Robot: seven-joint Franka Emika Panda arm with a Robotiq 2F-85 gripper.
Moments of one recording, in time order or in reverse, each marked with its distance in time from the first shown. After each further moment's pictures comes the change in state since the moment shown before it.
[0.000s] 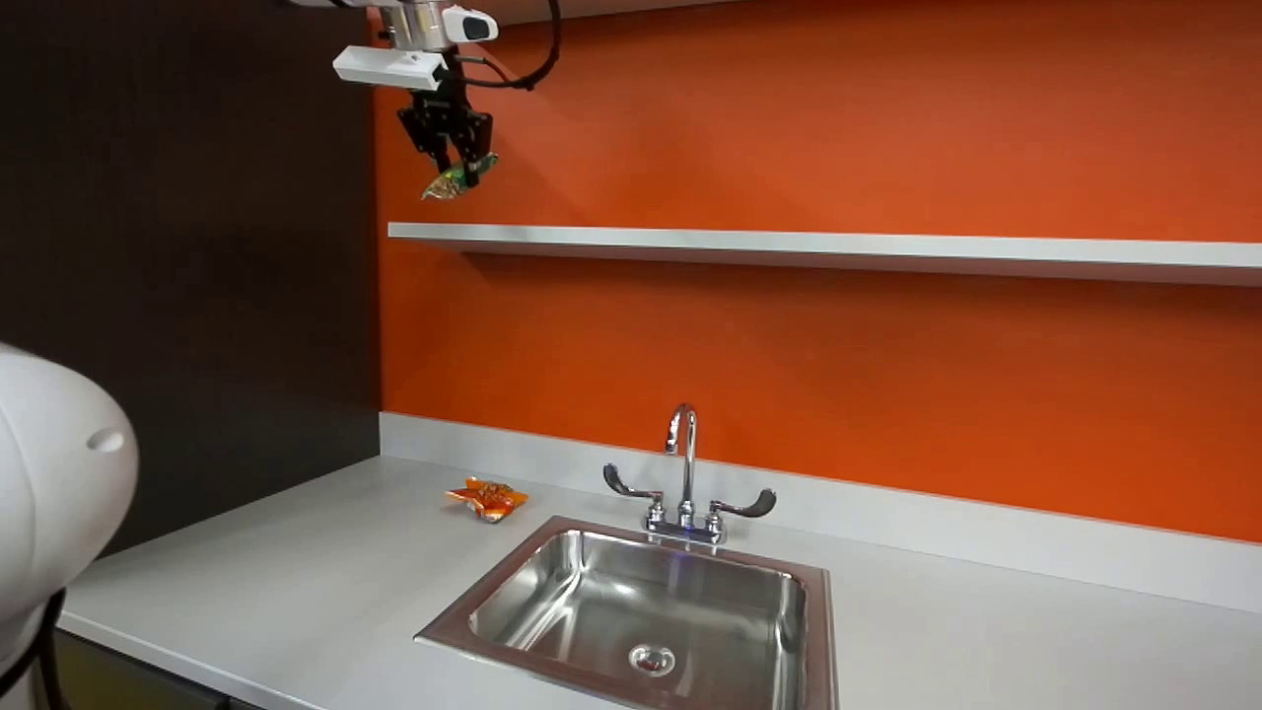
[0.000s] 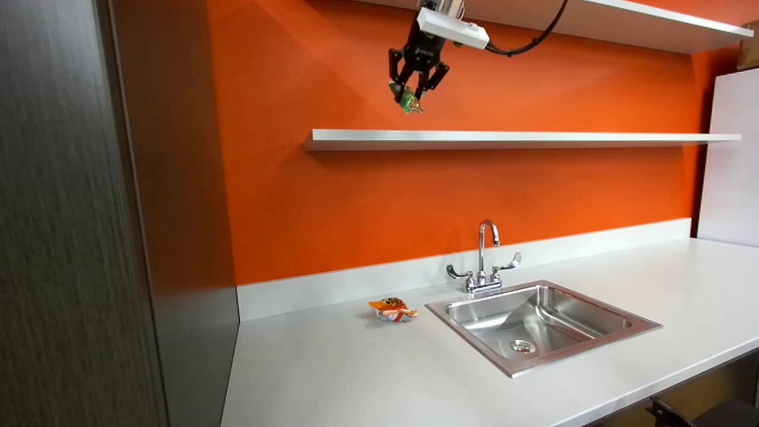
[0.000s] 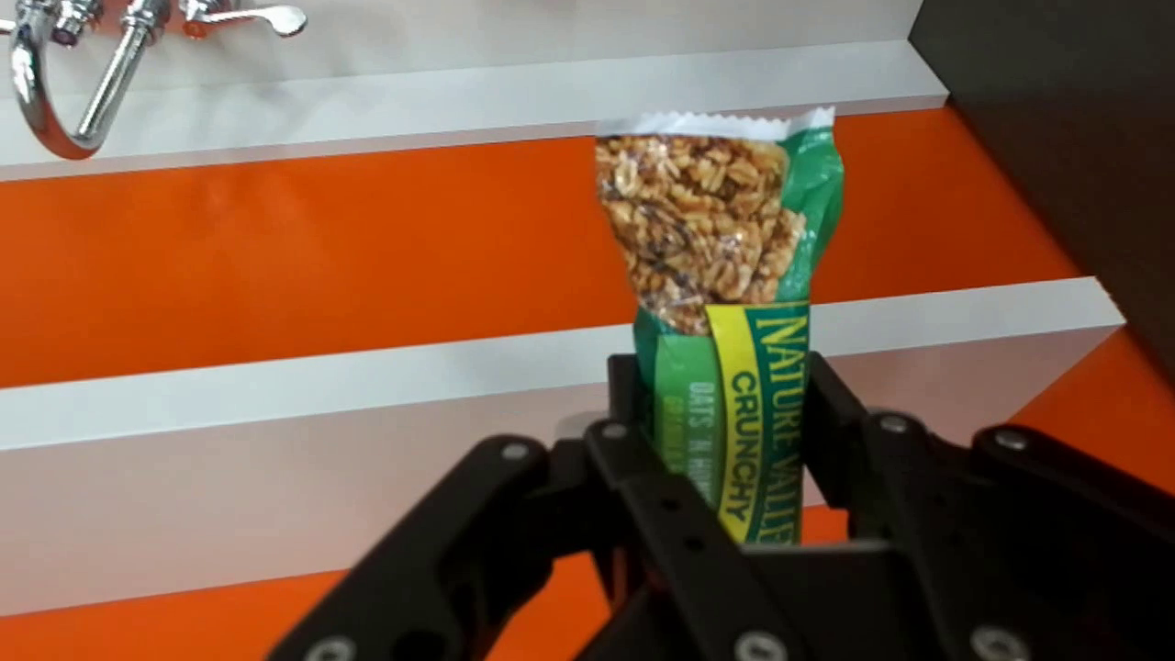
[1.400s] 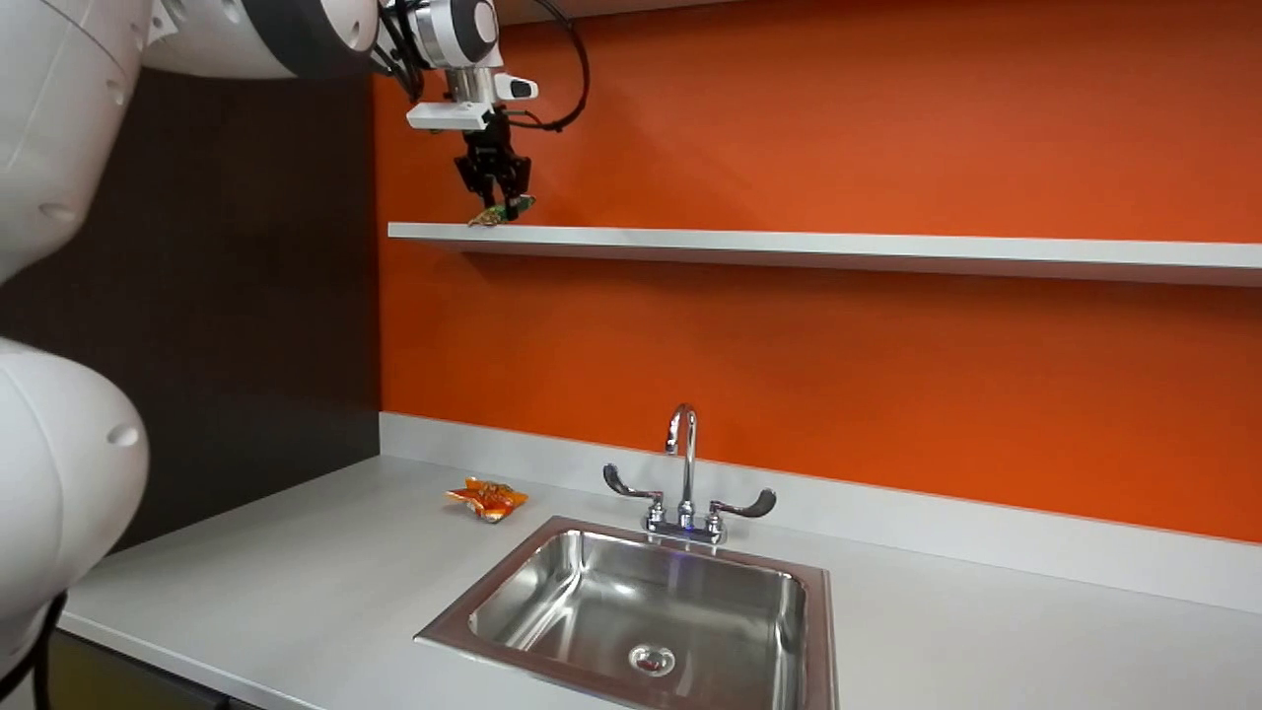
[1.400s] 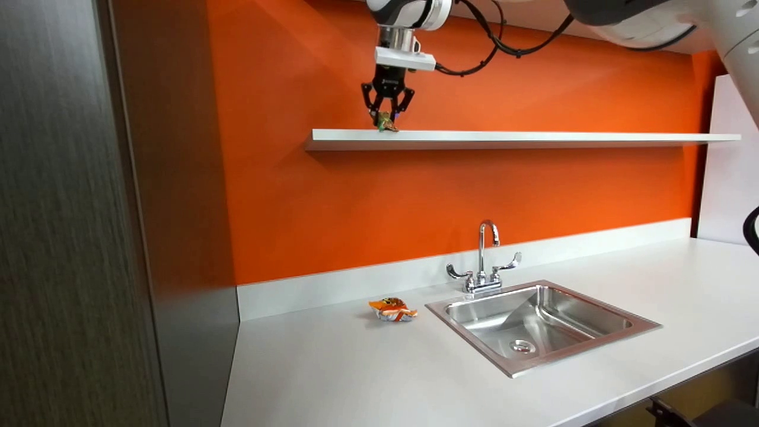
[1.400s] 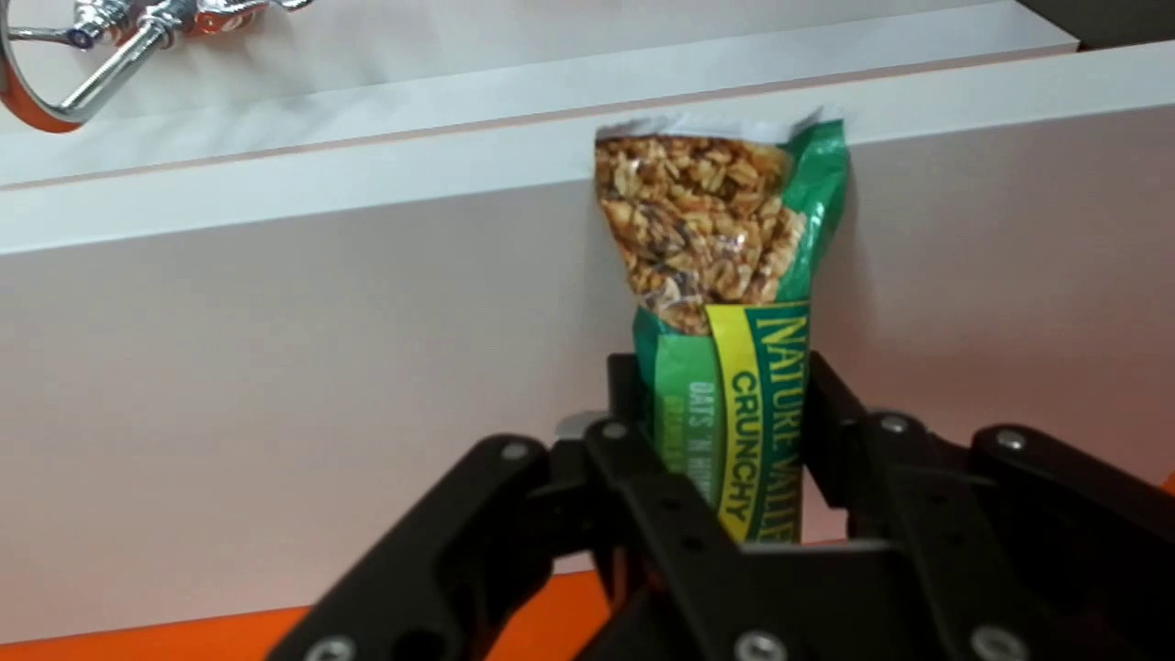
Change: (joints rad) arm 0.054 0.599 -0.033 0.784 -0.108 -0.365 0.106
